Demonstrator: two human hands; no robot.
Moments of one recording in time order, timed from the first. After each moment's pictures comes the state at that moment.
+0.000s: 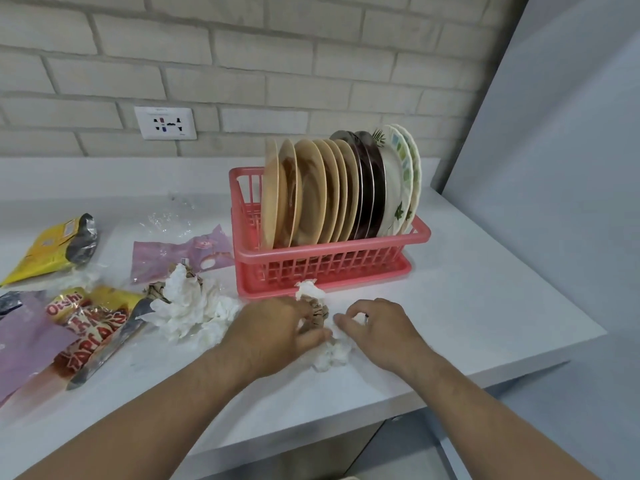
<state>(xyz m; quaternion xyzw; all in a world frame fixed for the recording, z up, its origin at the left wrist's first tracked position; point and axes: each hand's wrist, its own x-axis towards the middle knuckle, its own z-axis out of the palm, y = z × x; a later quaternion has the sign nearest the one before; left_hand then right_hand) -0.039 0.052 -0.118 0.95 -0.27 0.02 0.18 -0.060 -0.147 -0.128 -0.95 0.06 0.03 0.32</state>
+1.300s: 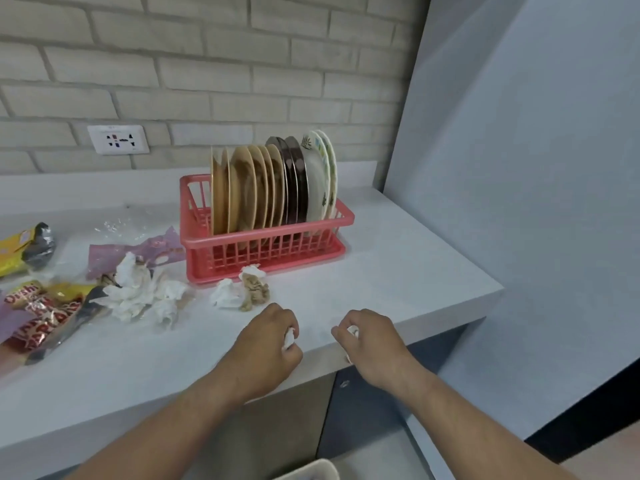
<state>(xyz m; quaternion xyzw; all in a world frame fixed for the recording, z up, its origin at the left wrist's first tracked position) -0.141 -0.016 -0.133 0.91 -0.28 0.03 0.31 -0.188 -0.204 -0.118 -0.92 0.09 0.00 0.37</state>
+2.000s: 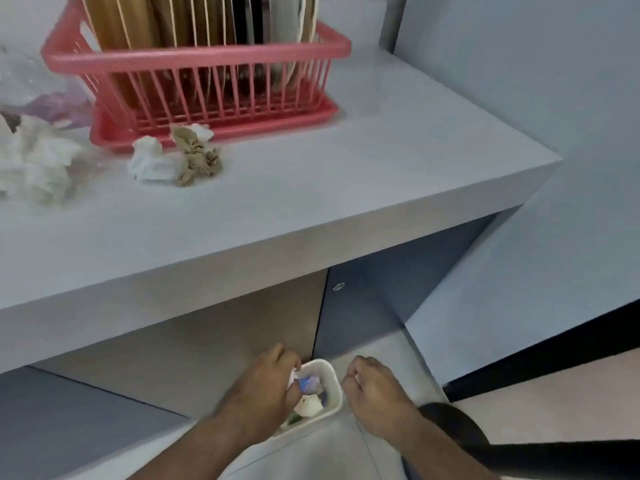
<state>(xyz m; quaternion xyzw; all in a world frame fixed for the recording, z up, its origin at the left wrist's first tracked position) -0.206 -0.040 -0.384 0.92 -0.27 -0.15 0.24 -0.265 -0.233 -0.387 -0.92 0.15 0.16 0.31</state>
